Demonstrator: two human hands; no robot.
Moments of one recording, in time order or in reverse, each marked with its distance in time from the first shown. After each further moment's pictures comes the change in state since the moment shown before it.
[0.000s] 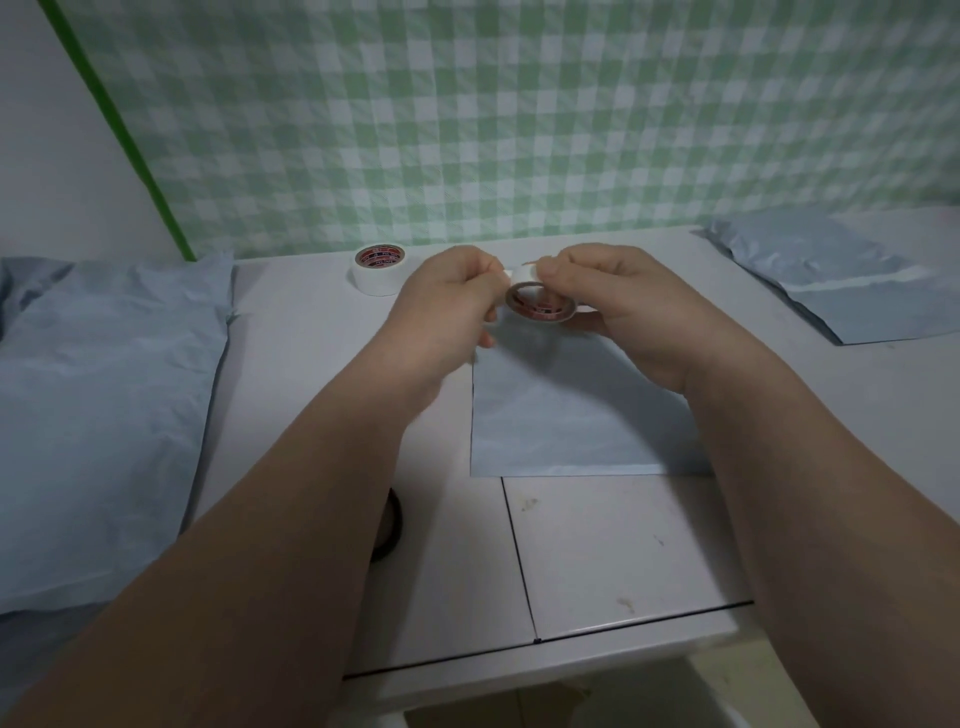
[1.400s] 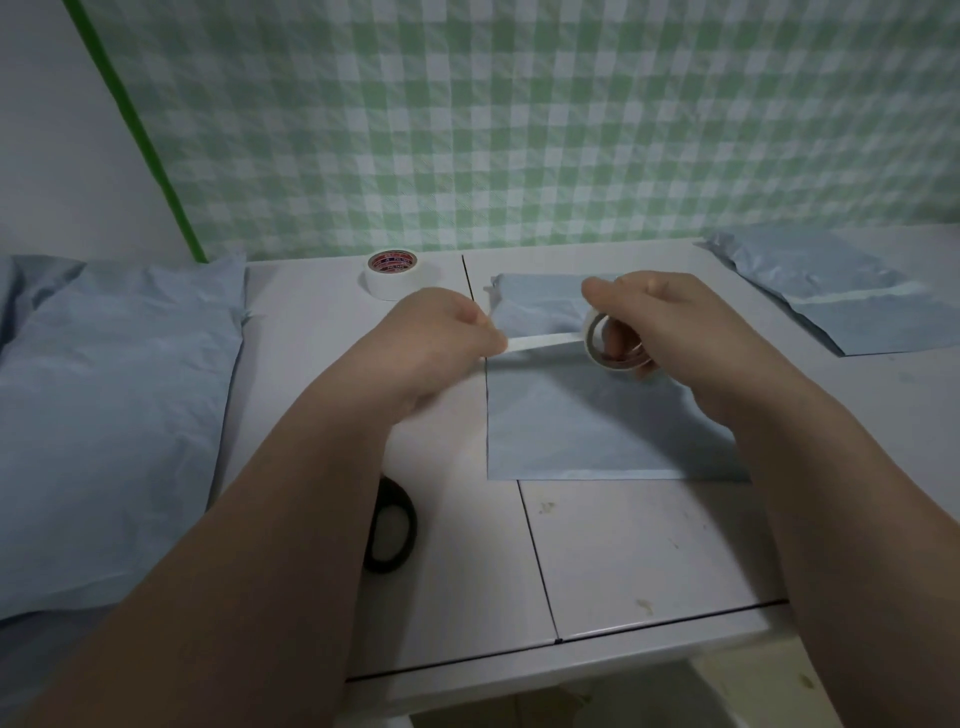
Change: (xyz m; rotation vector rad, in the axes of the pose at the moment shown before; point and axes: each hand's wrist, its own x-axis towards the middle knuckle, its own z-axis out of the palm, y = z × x) left_hand -0.015 0.008 -0.023 0.359 -0.122 -0.180; right_hand -0.017 0.004 -0.009 -0.188 0.235 0.136
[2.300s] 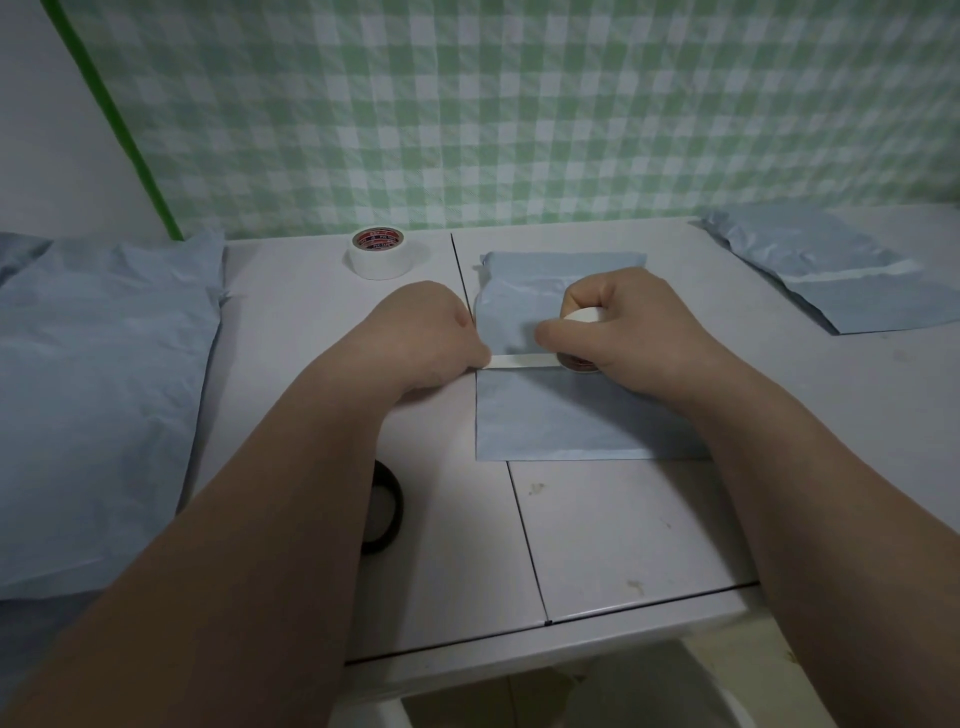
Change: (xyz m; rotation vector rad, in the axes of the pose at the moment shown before) left_hand 0.010 -0.006 0.008 0.388 -0.006 0.008; right_hand -0.007 -0.001 0.021 -0.322 -0.048 -0.122
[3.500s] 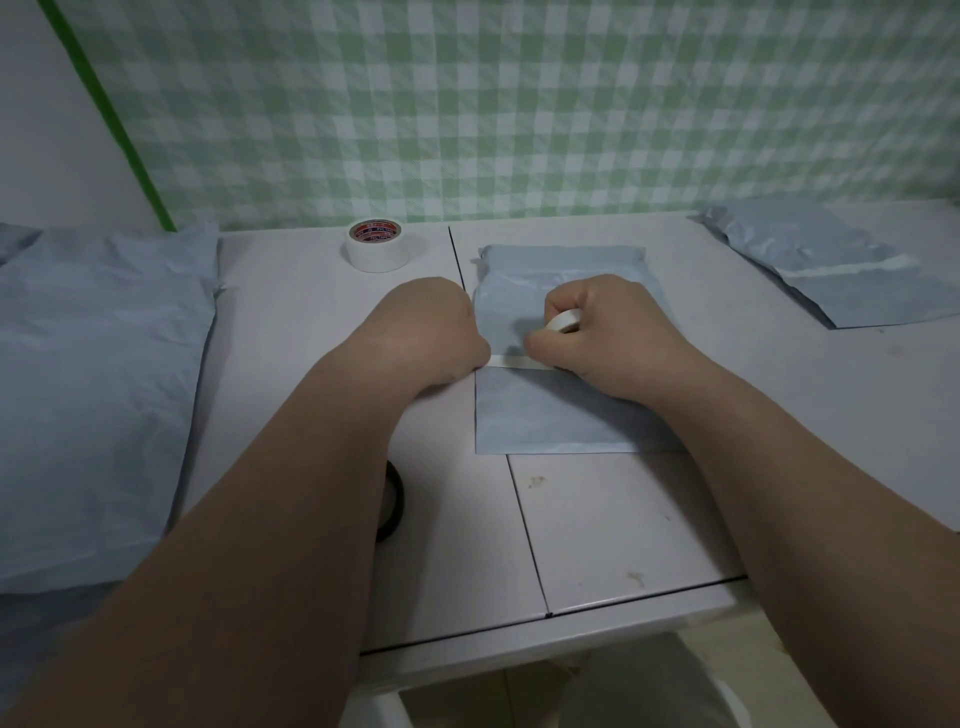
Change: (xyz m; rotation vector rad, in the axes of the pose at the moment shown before) left_hand 0.006 0.000 0.007 0.181 0.041 0.053; right_hand 0.004 0.006 0.014 -0.105 -0.036 -0.051
